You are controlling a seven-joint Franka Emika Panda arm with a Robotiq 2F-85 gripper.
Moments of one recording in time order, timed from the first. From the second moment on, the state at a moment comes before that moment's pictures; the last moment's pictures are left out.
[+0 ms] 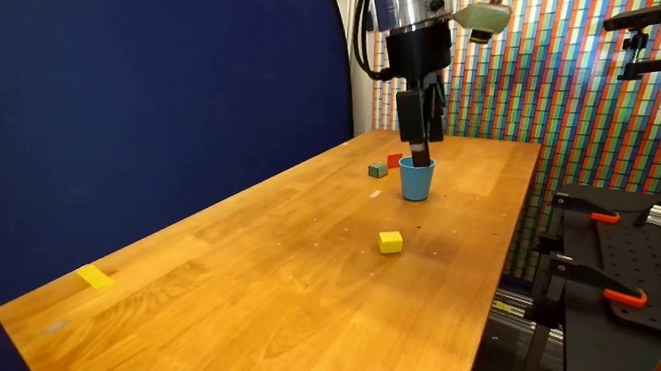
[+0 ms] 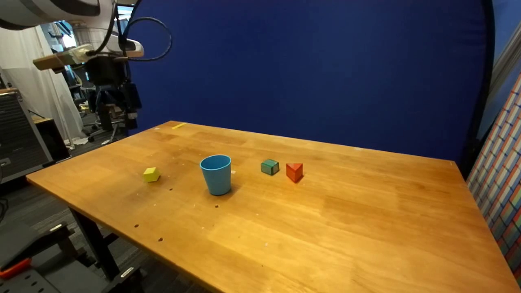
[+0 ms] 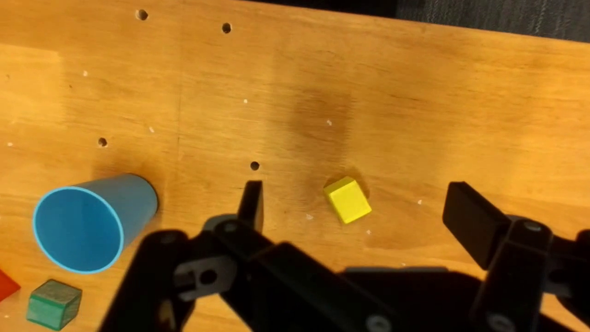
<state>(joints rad) 0.13 -0.05 0.27 -2.47 -0.07 2.26 0.31</state>
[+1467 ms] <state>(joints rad) 0.24 0.43 0.14 -2.25 -0.18 2.42 0.31</state>
